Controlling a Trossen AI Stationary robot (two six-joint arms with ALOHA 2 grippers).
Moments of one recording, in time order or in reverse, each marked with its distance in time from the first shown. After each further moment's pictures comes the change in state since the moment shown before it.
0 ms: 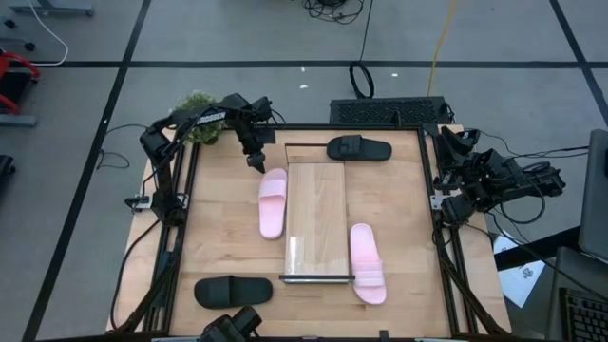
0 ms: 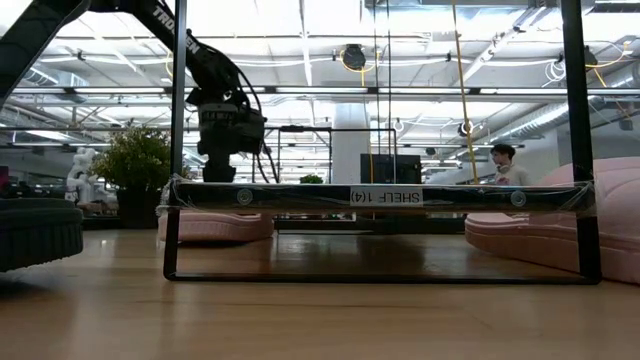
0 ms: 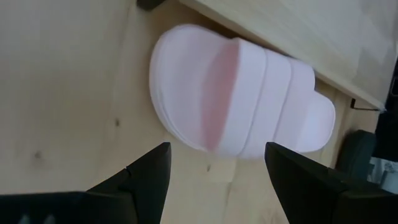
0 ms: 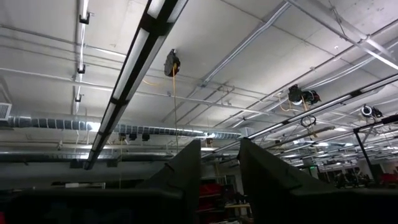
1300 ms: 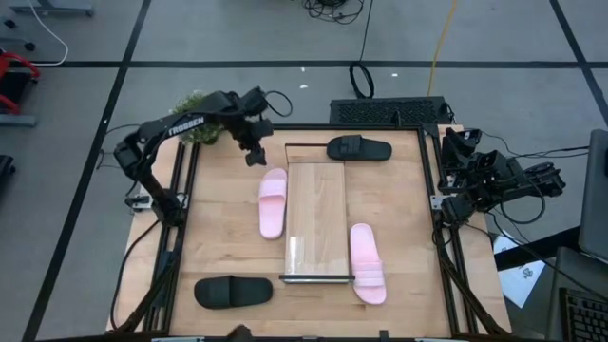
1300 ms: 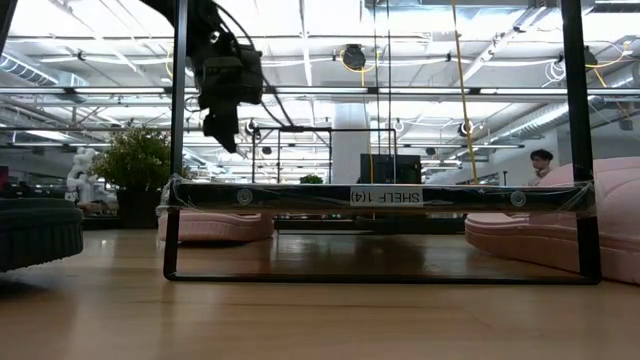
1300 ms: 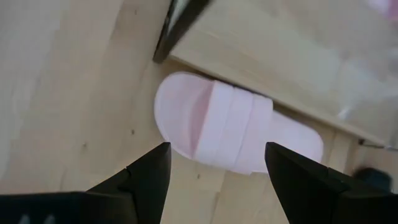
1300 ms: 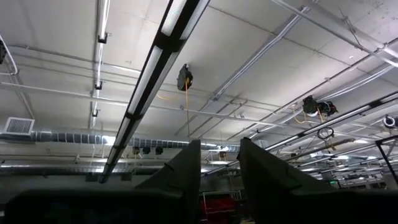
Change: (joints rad) left arm -0.068 -0.260 0.018 0.063 -0.114 -0.221; right arm 0.000 0.000 0.001 0.033 -0.077 0.012
